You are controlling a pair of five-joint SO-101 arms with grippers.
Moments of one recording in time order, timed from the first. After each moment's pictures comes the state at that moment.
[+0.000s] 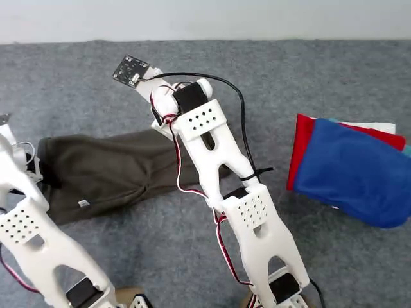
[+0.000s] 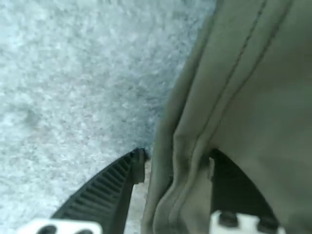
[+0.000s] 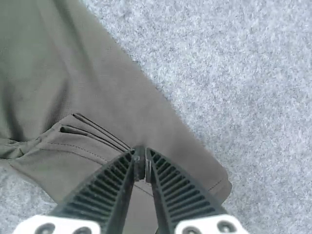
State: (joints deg) left arm -44.0 55.1 -39.7 95.8 -13.5; right arm -34.0 54.3 -76.7 93.6 29.1
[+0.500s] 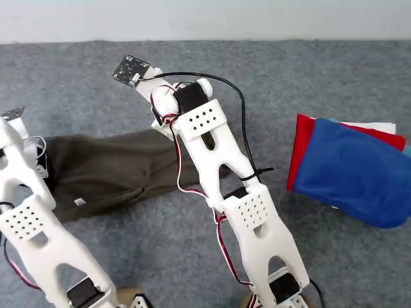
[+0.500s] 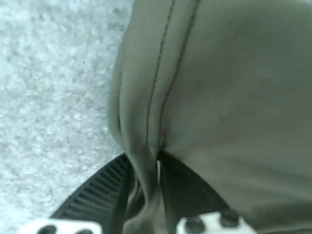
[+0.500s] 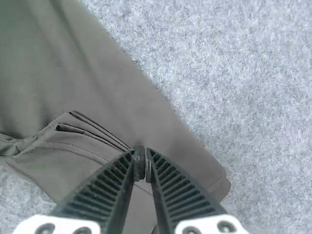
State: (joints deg) left arm -41.8 56.7 -44.2 99.4 -13.4; right arm -33.8 54.3 -77.0 93.6 29.1
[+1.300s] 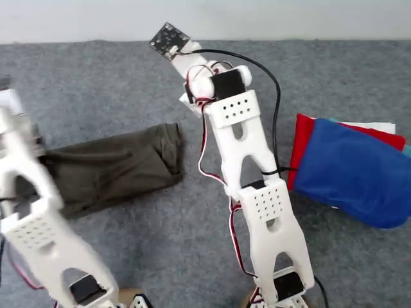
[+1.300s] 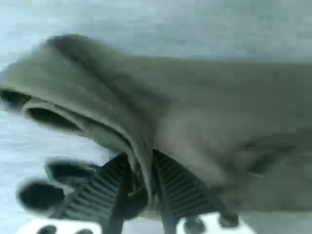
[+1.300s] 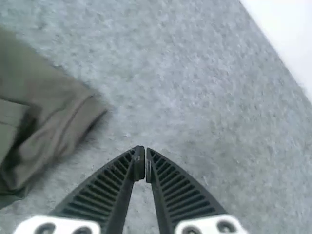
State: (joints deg) left arm -30.5 32.0 -31.2 99.2 -6.0; right arm -23.9 54.3 -85.1 93.6 29.1
